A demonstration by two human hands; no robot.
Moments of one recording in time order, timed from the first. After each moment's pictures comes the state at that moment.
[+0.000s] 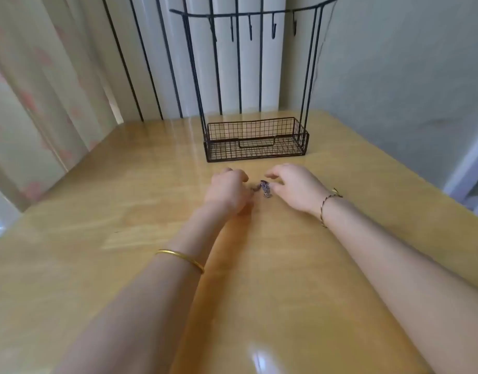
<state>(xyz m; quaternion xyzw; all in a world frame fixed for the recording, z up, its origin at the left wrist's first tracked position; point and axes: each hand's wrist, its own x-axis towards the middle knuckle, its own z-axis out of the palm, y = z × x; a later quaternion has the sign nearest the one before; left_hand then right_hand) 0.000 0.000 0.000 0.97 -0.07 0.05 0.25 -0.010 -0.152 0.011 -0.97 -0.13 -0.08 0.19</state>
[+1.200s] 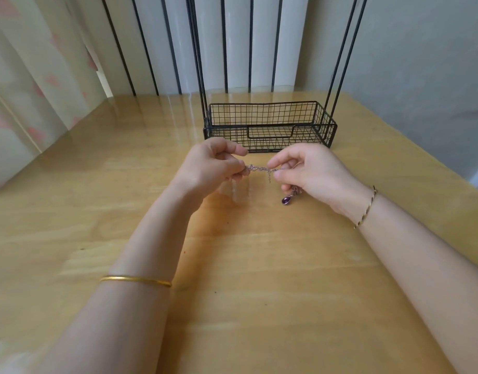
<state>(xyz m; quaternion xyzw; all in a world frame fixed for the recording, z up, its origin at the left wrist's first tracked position) 0.027 0.035 0.023 0.79 -0.05 0.00 0.61 0.023 -0.146 0.020 -0.84 -0.11 -0.01 0.52</state>
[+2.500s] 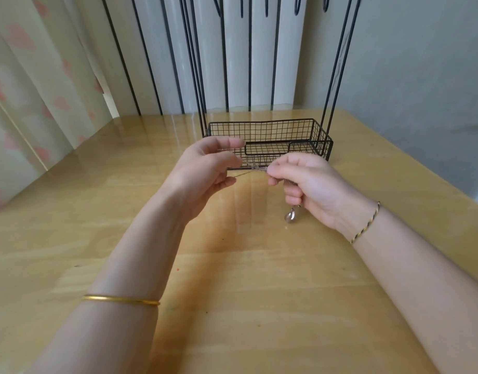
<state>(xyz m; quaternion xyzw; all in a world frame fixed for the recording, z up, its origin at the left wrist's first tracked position) 0.022 0.027 0.046 0.71 -0.04 0.00 0.71 0.018 -0.143 0.033 -0.73 -0.07 0.04 0.68</state>
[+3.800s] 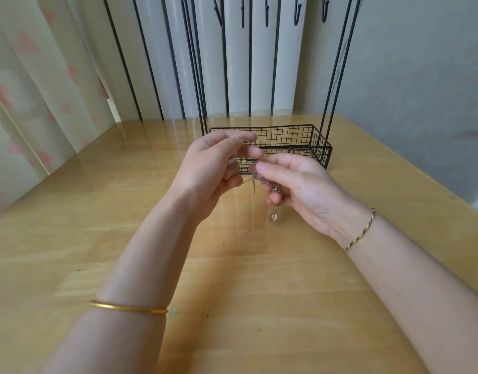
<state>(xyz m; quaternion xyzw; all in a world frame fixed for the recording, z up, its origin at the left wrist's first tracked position) 0.010 0.014 0.061 0.64 -0.08 0.01 0.76 0.012 -0.132 0.036 -0.70 -0.12 0.04 0.70</state>
